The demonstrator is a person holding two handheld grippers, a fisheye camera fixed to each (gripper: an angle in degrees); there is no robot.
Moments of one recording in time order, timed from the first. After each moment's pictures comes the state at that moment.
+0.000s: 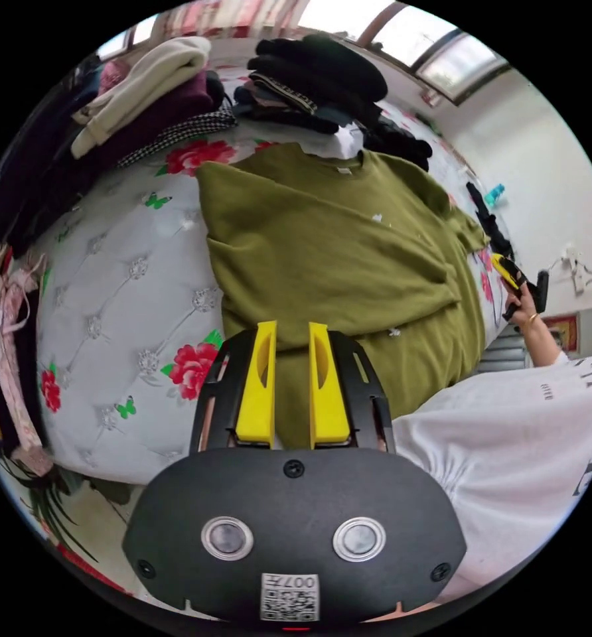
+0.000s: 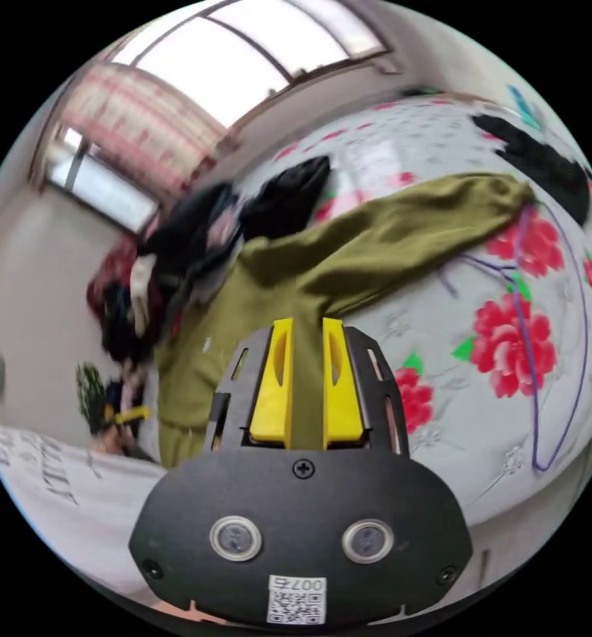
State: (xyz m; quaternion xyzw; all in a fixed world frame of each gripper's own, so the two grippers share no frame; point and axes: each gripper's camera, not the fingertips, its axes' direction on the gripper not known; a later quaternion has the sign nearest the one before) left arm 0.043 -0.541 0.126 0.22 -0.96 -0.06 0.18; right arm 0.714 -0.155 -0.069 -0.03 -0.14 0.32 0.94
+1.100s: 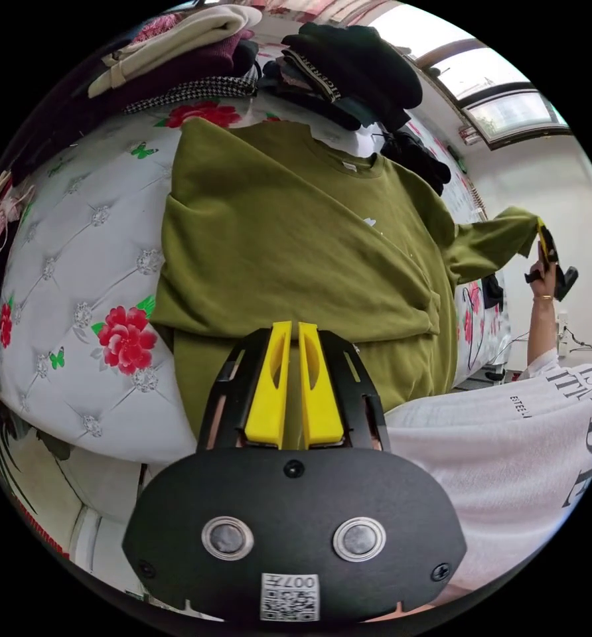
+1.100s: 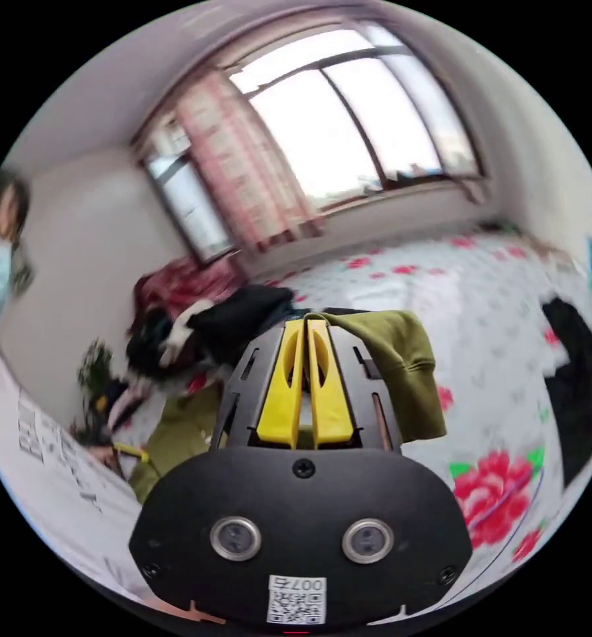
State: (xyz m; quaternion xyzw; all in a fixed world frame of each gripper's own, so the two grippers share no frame) left arm 0.040 -0.538 0.119 0.31 -0.92 -0.07 0.21; right arm 0.694 -0.373 -0.144 0.13 -0.20 -0.01 0.97
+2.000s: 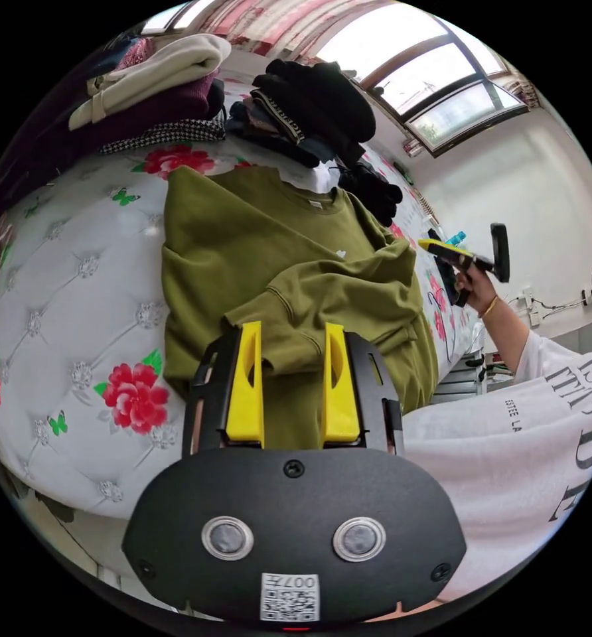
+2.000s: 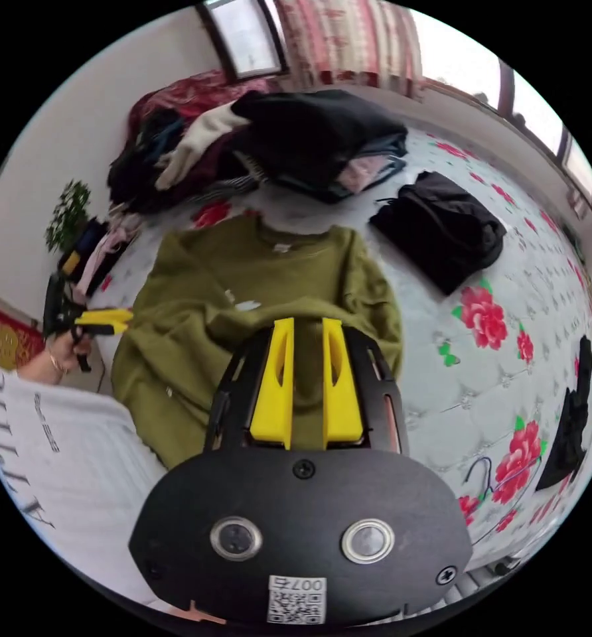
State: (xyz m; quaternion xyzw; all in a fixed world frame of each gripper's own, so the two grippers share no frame) left arm 0.109 -0.496 0.106 0.26 -0.93 0.03 0.26; right arm 0.440 -0.384 -0.037 -0.21 -0.13 -0.08 0.97
